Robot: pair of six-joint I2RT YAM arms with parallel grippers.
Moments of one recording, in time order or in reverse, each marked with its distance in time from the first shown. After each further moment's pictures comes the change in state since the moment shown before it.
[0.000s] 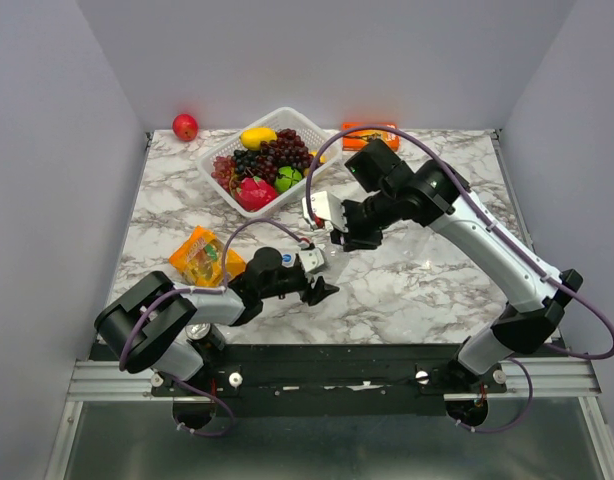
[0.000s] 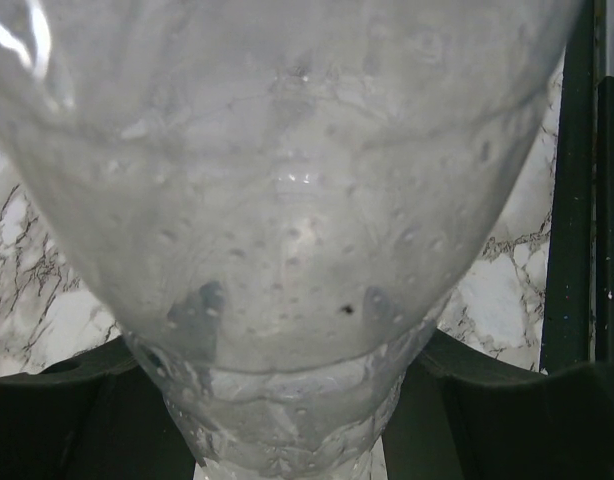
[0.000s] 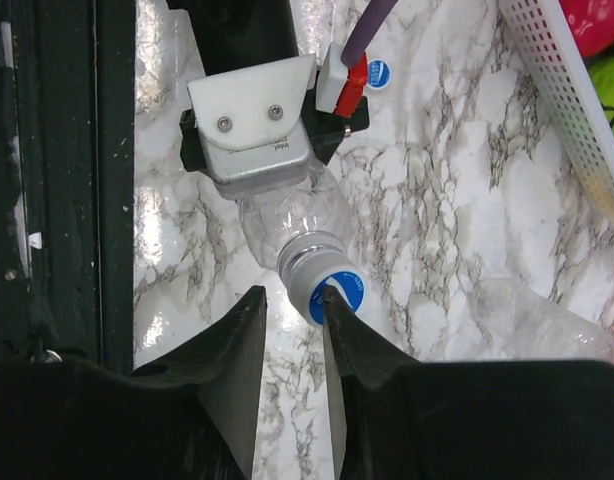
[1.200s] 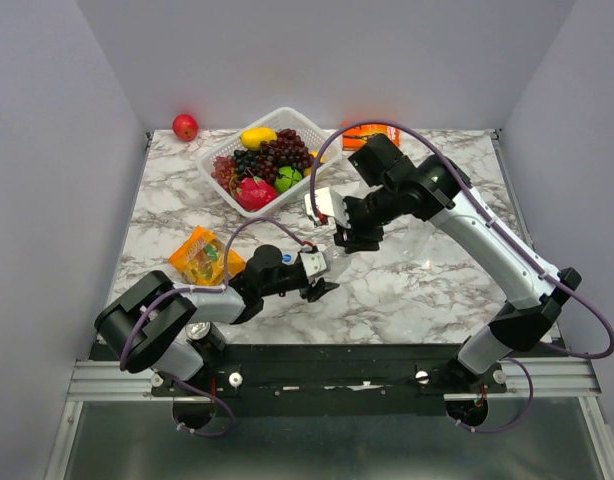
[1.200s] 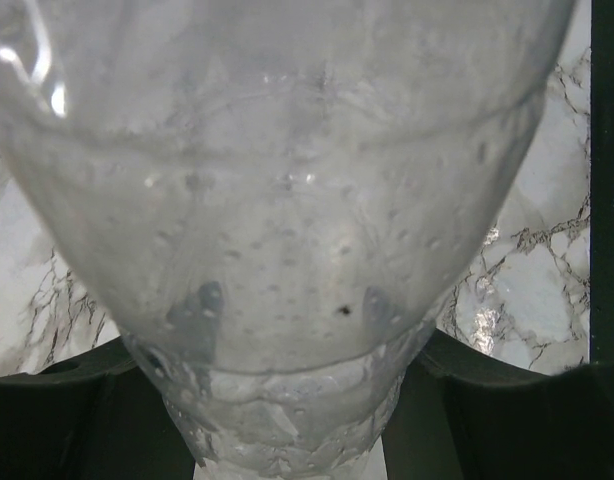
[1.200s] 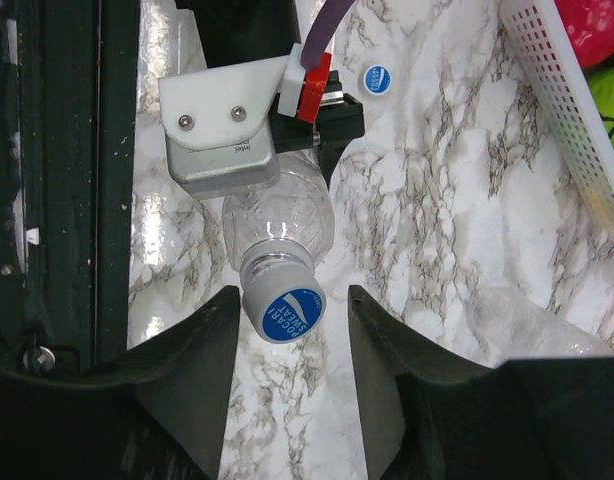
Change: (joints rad) left arm 0.003 0.002 0.013 0.003 0.016 0.143; right arm -0.042 0.009 0.004 -0.012 -0.045 -0.050
